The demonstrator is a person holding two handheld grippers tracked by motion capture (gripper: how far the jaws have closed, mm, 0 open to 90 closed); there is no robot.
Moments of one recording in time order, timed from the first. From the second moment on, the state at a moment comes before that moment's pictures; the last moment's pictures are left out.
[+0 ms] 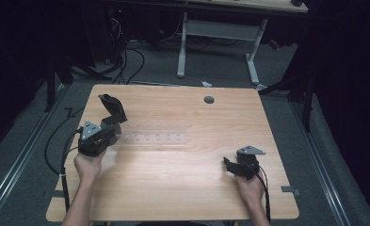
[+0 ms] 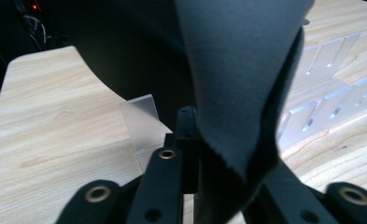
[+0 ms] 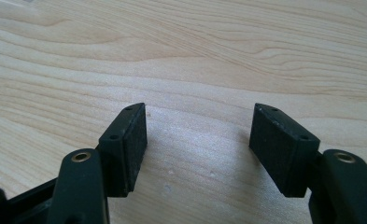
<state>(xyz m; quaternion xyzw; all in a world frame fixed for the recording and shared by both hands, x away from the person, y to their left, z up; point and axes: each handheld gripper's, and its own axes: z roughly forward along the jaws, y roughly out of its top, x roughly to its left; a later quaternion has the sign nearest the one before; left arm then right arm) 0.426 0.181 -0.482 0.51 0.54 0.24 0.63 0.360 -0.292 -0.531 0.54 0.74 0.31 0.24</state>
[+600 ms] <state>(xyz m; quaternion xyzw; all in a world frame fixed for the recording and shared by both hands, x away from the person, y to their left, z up) 0.418 0.190 -0.469 0.49 0.58 0.22 0.61 0.360 -0.292 -0.531 0.54 0.74 0.31 0.24</state>
